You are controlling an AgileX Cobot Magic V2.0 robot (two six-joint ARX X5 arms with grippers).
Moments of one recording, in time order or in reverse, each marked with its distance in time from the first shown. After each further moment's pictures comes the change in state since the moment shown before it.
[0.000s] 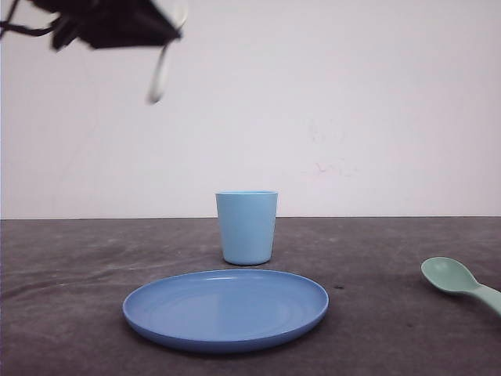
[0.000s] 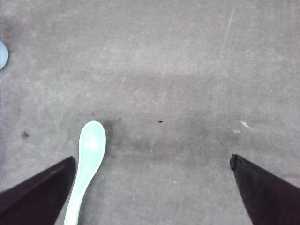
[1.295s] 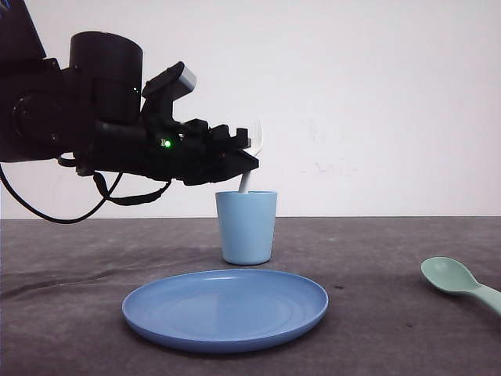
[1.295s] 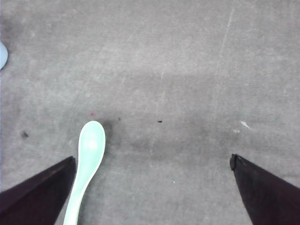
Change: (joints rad) left arm -0.081 0.712 0.022 0.695 0.001 0.146; right arm 0.000 0.000 0.000 0.000 0.000 0.001
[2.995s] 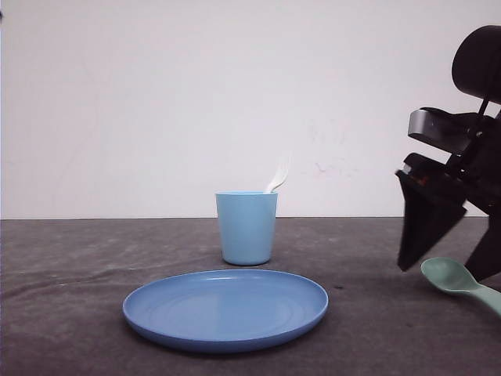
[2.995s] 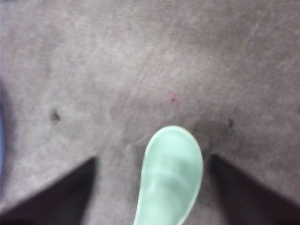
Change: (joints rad) left arm 0.360 -1.264 0.002 -1.627 -0.210 -0.053; right arm 0.182 0.583 -0.063 0.412 -0.207 0.064
